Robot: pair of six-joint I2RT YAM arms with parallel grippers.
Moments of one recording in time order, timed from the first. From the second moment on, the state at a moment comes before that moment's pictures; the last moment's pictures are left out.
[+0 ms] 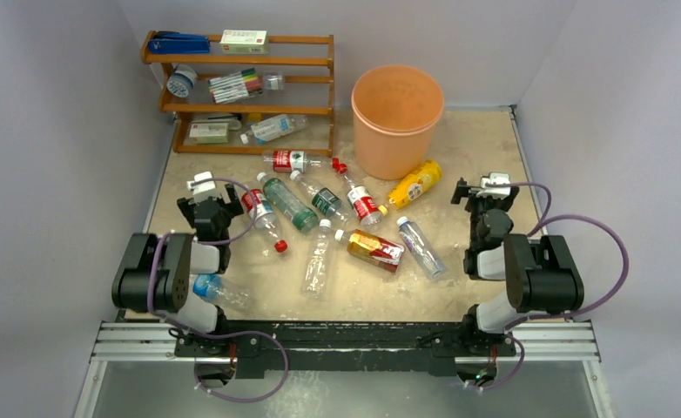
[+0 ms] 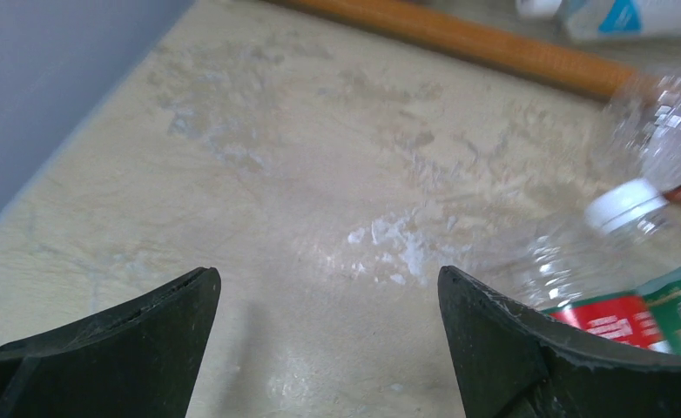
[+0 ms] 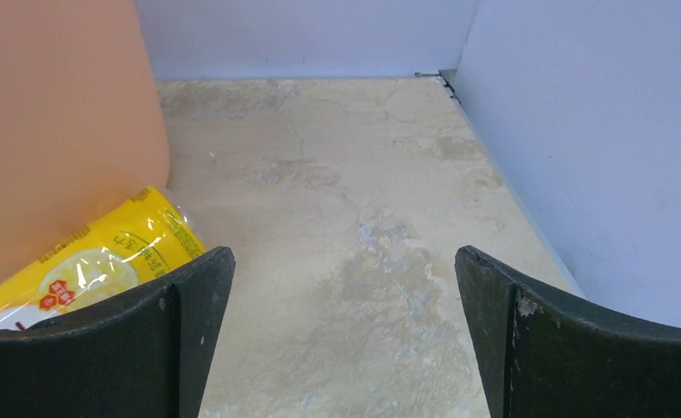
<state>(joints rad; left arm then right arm) 0.01 1.60 0.29 1.06 -0.34 -0.11 -0.06 1.56 0.25 1.39 0.14 -0.09</state>
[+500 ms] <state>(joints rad) -0.01 0.86 0.46 0.44 -0.38 -0.26 -0.06 0.94 0.41 0.85 0.08 -0.03</state>
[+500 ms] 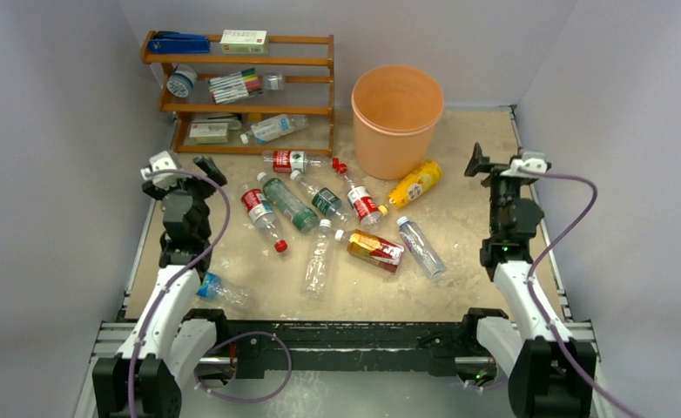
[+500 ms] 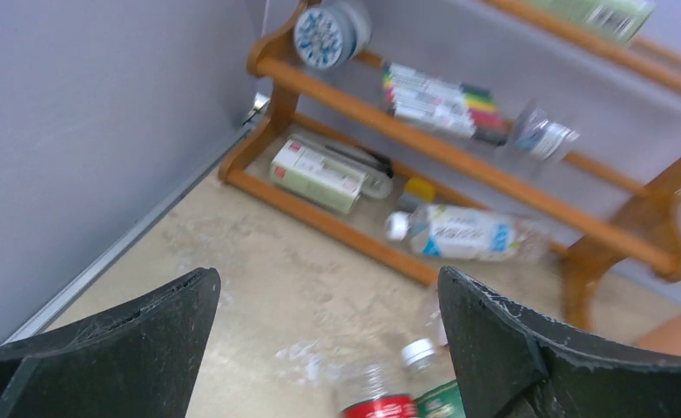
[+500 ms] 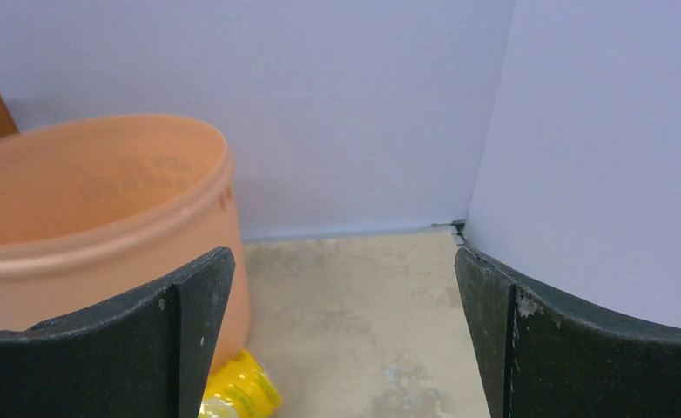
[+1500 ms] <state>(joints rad) -0.06 0.91 0.79 -0.15 0.17 -0.78 -0.05 1.33 0.80 -0.12 -0.26 0.38</state>
